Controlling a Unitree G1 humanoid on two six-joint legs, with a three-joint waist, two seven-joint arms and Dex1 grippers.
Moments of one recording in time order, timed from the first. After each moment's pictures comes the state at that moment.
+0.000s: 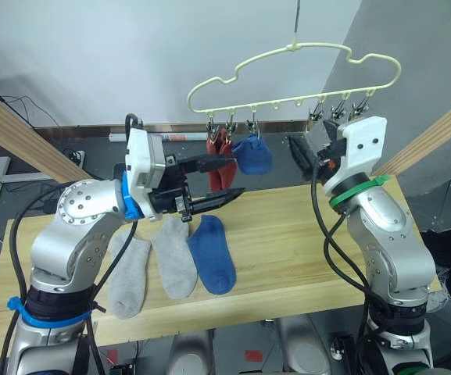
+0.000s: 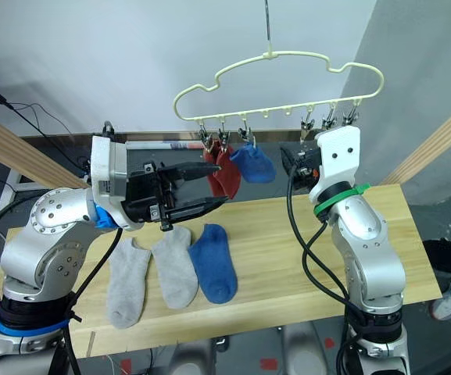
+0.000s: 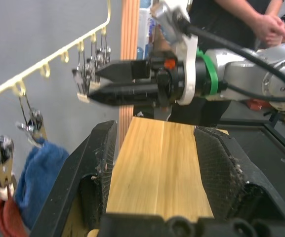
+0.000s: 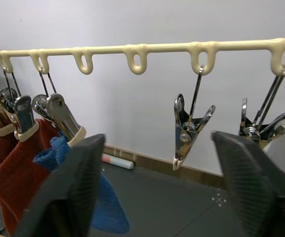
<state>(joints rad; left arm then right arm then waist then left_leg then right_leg) -0.44 0.64 0.06 -0.43 -0.63 0.40 -0.96 -0.45 -0.18 -0.02 -0.59 0.12 0.71 0.19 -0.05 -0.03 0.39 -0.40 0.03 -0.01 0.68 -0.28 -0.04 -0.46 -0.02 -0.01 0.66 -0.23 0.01</state>
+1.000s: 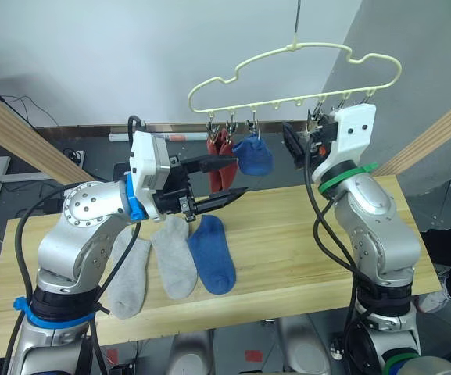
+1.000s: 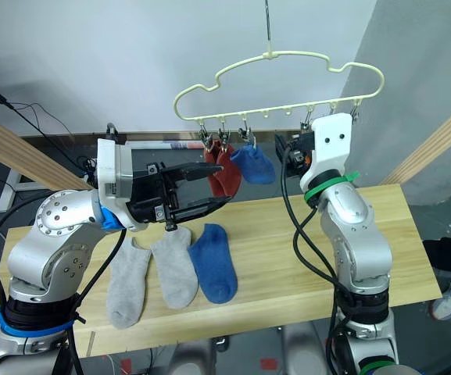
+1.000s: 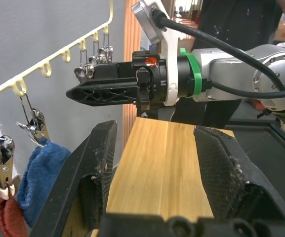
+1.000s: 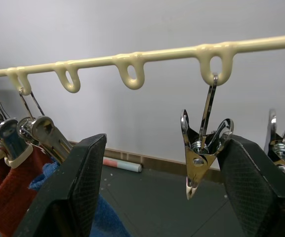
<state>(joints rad) -0.44 0.62 0.04 -0.43 -0.60 0.38 -0.93 -0.56 -0.12 -0.02 -0.46 0.15 0.69 0.13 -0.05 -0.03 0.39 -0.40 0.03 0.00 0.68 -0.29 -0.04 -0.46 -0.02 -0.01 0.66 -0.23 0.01</state>
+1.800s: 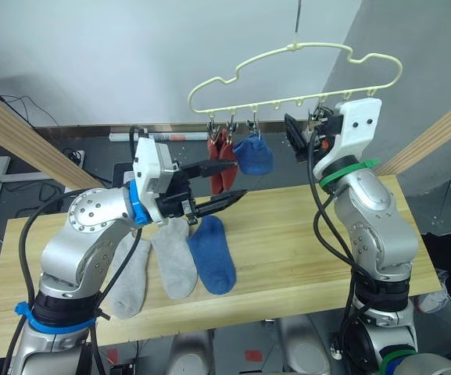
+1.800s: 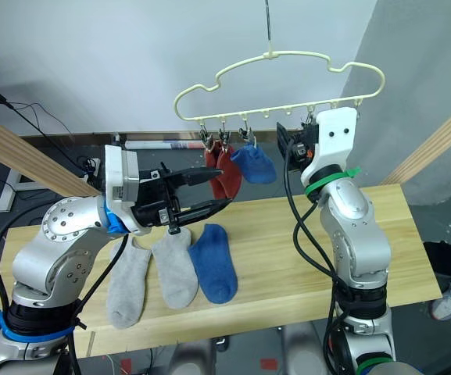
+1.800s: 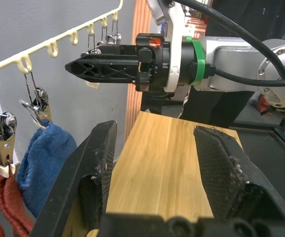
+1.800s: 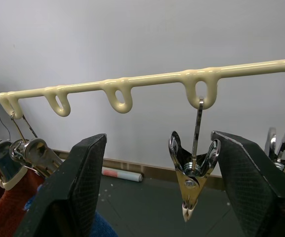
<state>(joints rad) -0.40 0.62 0.03 -0.44 -0.61 0.39 -0.89 -0.57 -0.11 -0.05 -0.45 0.17 0.66 0.13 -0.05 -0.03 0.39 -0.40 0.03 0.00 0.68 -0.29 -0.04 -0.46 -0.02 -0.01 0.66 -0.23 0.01</state>
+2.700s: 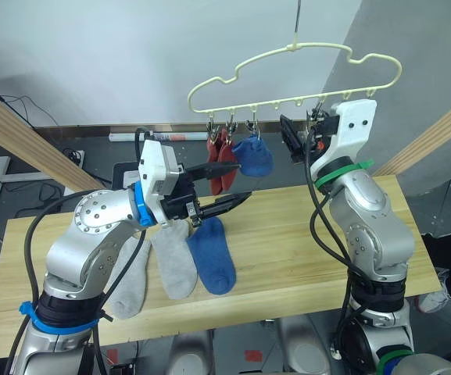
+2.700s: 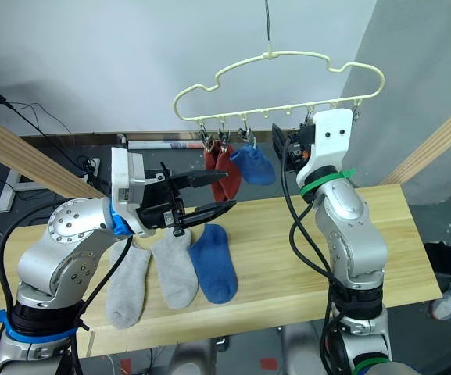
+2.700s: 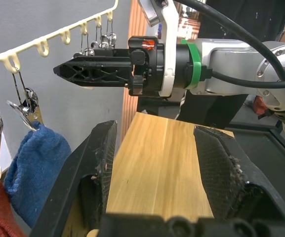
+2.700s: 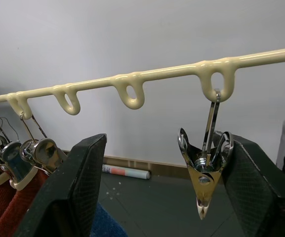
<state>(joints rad) -0.40 0.61 0.01 -0.45 -0.61 0.39 -0.88 -0.58 -0.09 -0.03 -0.45 0.19 0.68 0.10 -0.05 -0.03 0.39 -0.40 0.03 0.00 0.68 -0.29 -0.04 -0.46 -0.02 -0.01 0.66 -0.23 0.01</state>
